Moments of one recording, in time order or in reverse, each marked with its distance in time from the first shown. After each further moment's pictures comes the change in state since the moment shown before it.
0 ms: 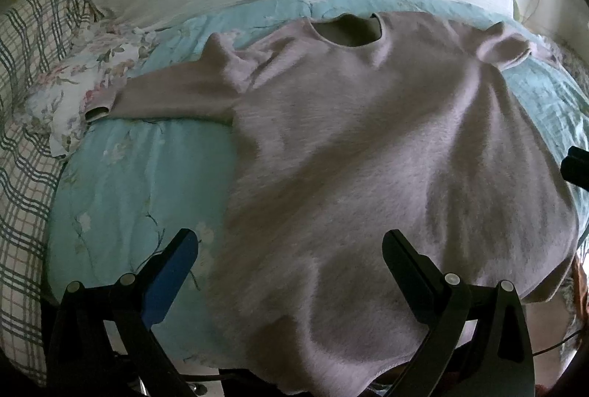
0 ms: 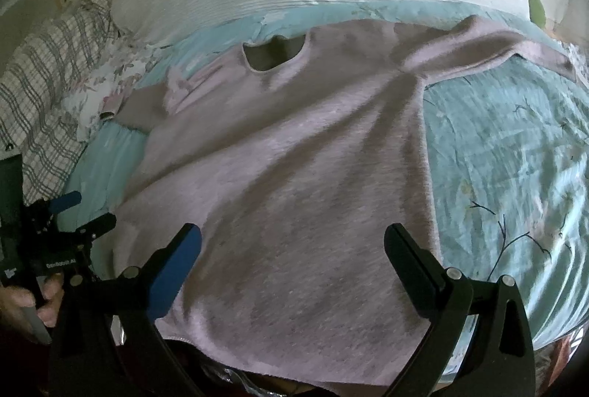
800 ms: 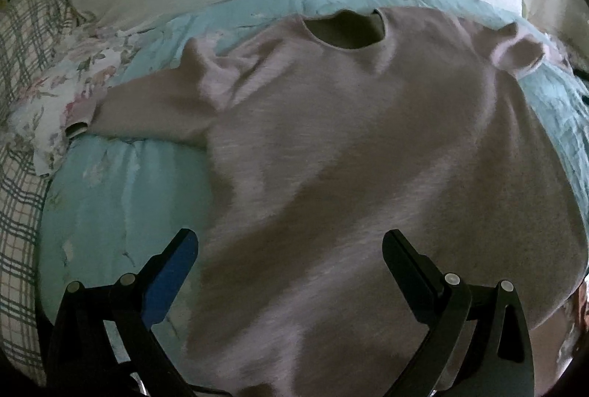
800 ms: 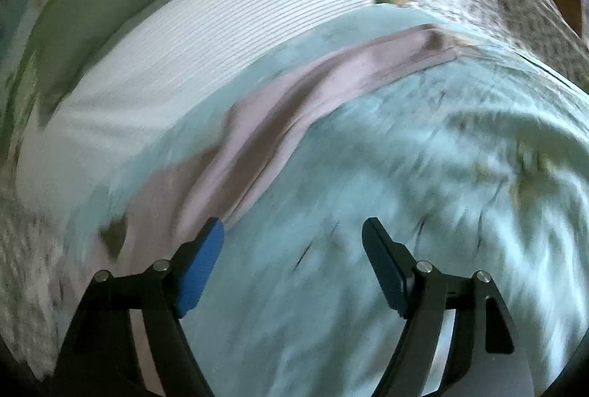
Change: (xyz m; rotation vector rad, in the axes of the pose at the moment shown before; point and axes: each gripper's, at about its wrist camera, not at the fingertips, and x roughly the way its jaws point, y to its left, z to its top) left arm 0.042 -0.015 0.044 0.008 0.021 -0.015; right arm 0.016 -0.304 0.128 0.543 -0.232 -0.202
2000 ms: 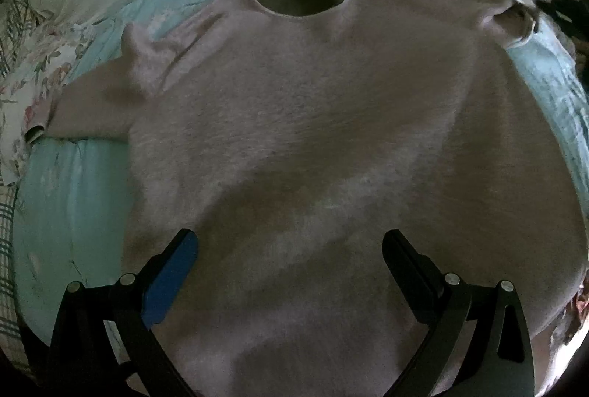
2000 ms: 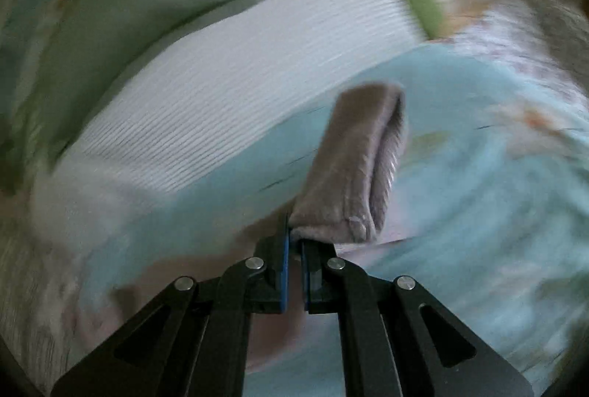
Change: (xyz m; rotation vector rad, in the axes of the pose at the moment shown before) left arm 0.040 -0.039 -0.002 0.066 0.107 -0.052; right arm 0.062 0.080 0.066 -0.146 -0.051 0.221
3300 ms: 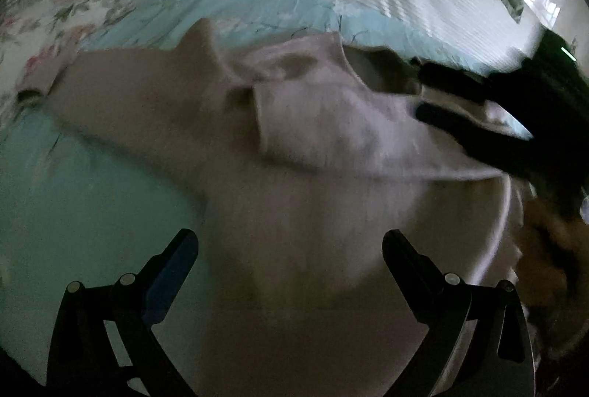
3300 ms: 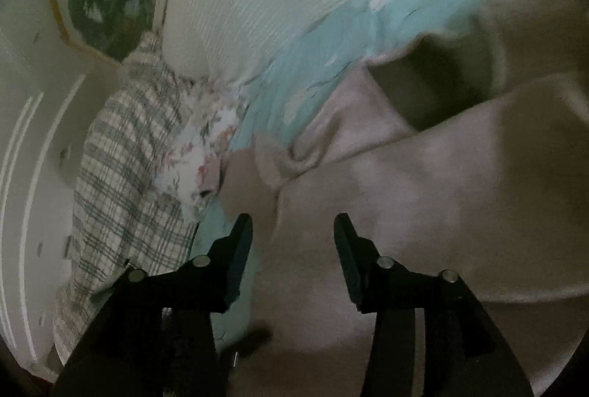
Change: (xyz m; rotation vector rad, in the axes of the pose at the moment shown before) left arm 0.033 0.119 0.055 -0.269 -0.116 -0.178; right arm 0.101 0.270 -0.203 0.001 0.500 0.547
